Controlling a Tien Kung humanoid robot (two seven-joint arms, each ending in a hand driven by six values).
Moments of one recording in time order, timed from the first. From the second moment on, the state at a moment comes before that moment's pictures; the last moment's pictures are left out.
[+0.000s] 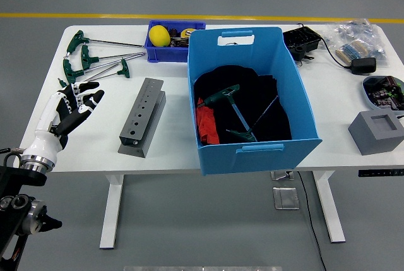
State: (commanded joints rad) left arm 0.02 0.13 -1.46 -1.51 1.31 0.08 -0.10; right arm 0.10 -0.17 0.73 0.18 -0.66 -0.16 -0.09
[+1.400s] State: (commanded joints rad) left arm 0.00 0.08 -1.48 -1.47 1.31 0.05 -0.14; right arm 0.09 -0.17 0.76 0.18 -0.71 -0.17 -0.11
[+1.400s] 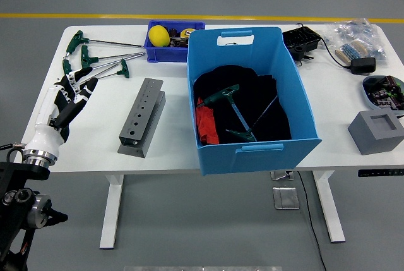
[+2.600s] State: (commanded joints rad) left arm 0.01 0.09 -1.46 -1.46 1.35 0.05 -0.14; right arm 0.09 -0.16 0.74 0.18 -0.70 -0.17 -0.12
